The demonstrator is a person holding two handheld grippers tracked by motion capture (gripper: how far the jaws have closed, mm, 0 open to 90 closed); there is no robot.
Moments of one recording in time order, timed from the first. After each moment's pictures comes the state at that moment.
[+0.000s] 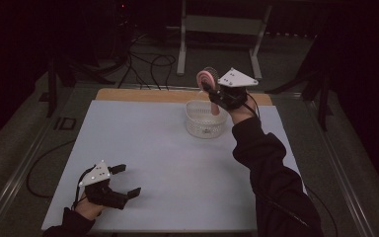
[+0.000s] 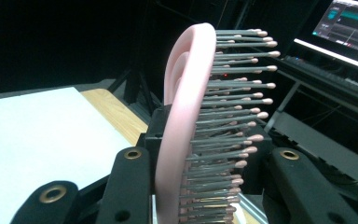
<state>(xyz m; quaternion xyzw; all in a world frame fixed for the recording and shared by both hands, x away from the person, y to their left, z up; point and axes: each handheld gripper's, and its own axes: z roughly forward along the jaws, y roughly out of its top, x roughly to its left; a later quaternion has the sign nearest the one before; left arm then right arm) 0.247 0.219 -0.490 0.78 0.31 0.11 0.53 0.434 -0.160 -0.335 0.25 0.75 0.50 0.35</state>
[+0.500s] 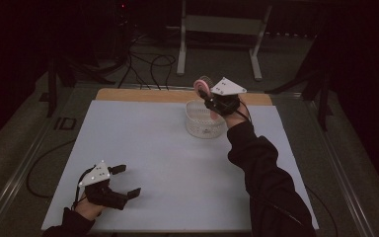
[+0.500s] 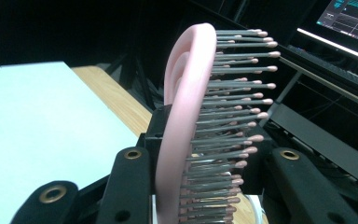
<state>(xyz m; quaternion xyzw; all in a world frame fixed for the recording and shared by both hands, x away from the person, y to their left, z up) 0.248 0.219 -0.491 0.79 0.31 0.10 0.53 0.448 -0.151 -0.377 0.24 0.77 0.47 0.37</state>
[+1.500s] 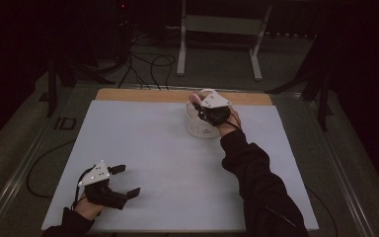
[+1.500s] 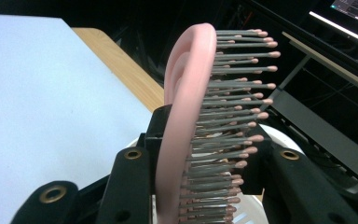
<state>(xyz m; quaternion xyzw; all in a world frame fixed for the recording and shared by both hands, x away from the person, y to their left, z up) 0.249 0.221 -0.493 0.78 0.31 0.10 0.53 0.449 -0.133 -0.423 0.22 0.79 0.43 0.37</state>
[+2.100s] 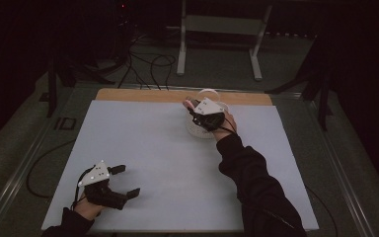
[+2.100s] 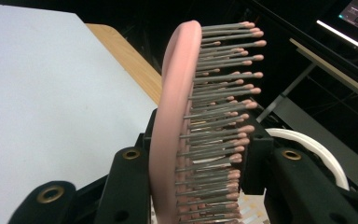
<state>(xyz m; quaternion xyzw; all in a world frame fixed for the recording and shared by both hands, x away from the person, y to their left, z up) 0.249 0.221 -0.493 0.78 0.31 0.10 0.53 0.439 -0.119 -0.434 0.20 0.80 0.43 0.38</state>
